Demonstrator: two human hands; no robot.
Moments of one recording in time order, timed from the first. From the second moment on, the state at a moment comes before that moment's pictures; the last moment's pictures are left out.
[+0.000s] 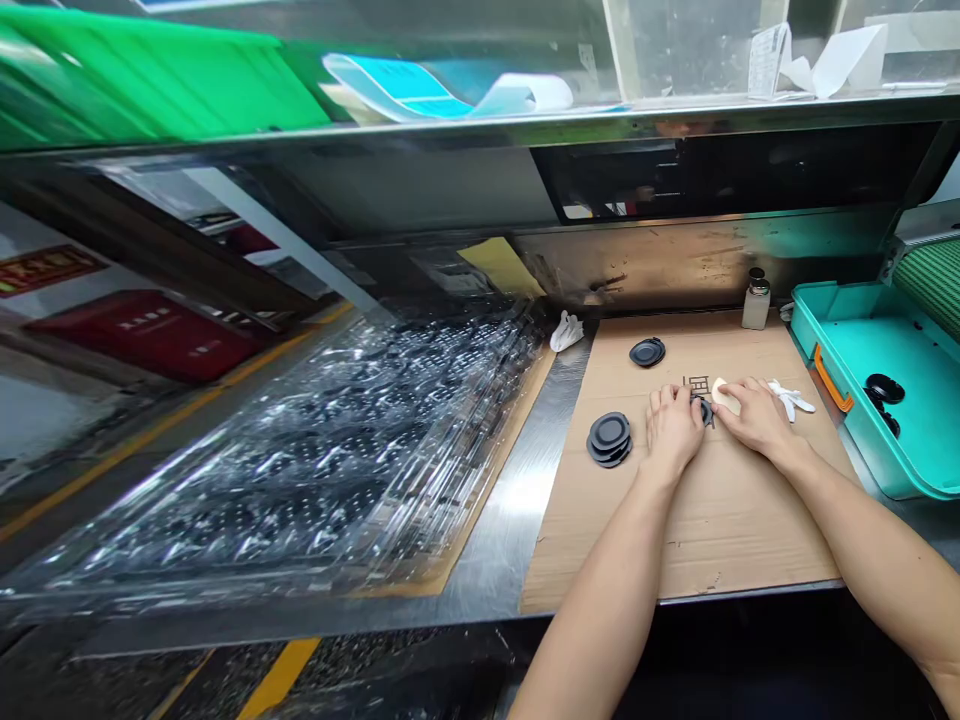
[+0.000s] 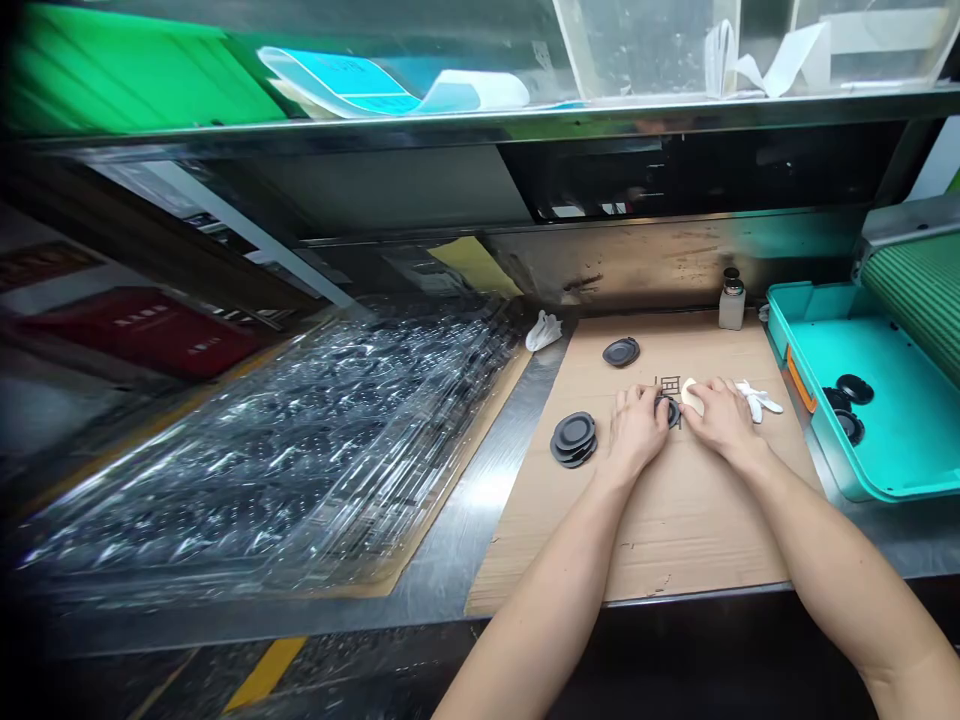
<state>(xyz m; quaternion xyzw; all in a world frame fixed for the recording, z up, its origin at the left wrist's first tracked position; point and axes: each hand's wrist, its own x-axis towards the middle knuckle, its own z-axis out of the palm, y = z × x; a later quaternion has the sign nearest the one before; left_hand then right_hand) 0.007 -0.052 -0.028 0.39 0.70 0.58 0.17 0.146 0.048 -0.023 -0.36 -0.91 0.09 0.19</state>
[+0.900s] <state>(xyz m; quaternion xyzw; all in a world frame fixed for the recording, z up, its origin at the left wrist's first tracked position) -0.107 0.020 0.031 0.43 0.82 0.37 0.08 0.146 0.042 -0.024 -0.36 -0.90 0.14 0.18</state>
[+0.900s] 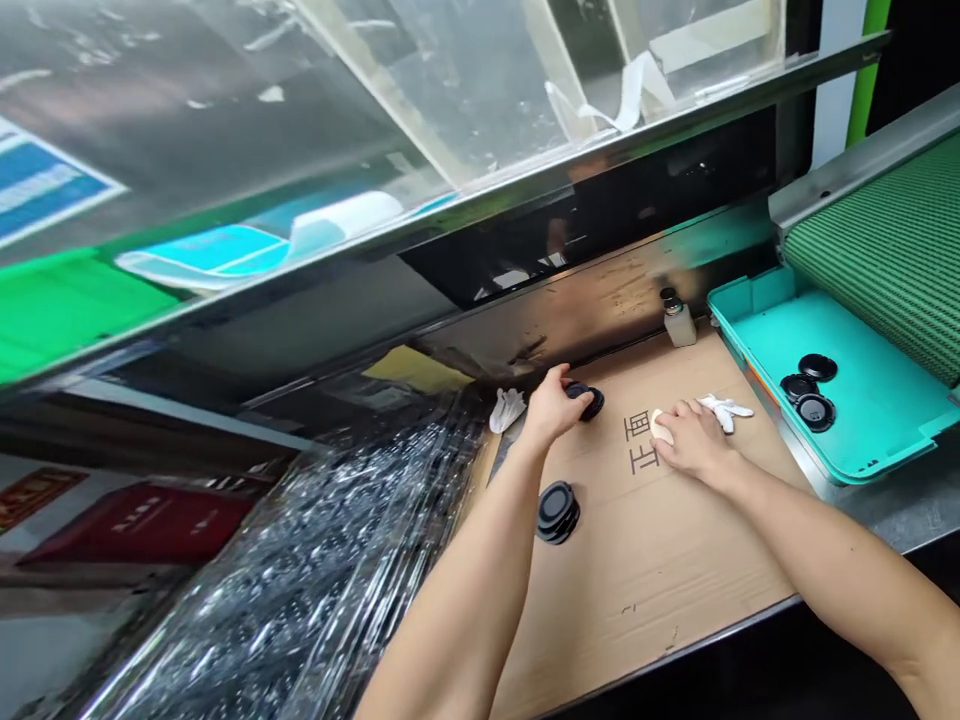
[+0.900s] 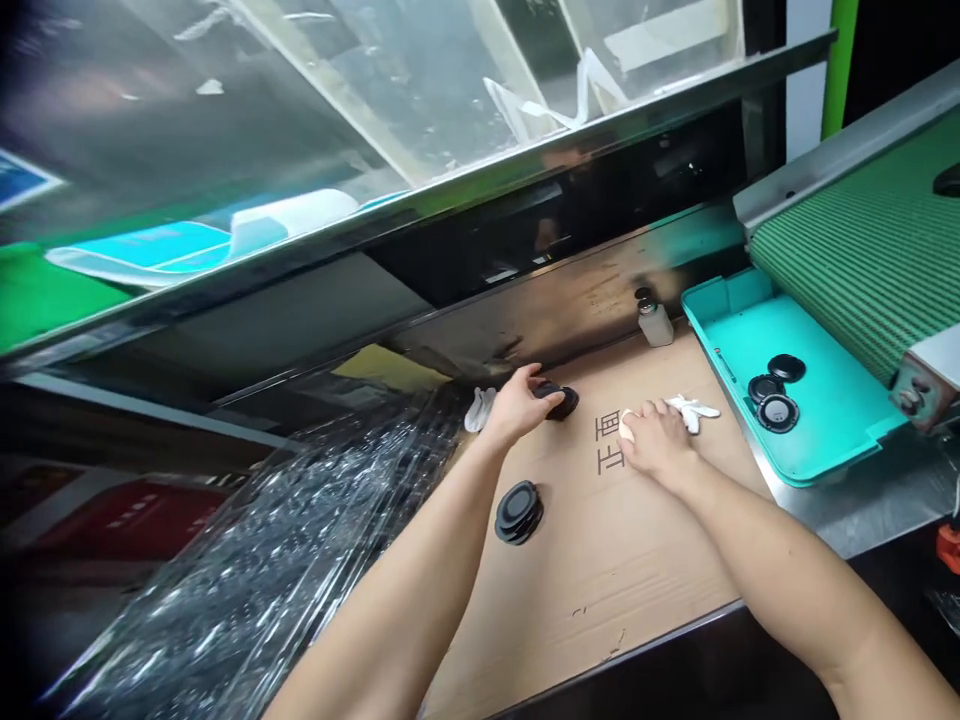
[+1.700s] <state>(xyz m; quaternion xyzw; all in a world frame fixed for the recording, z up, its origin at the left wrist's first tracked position) -0.103 -0.139 0.035 0.70 0.68 0.03 0.22 0.142 0.044 -0.037 -0.37 -0.89 0.14 0.22</state>
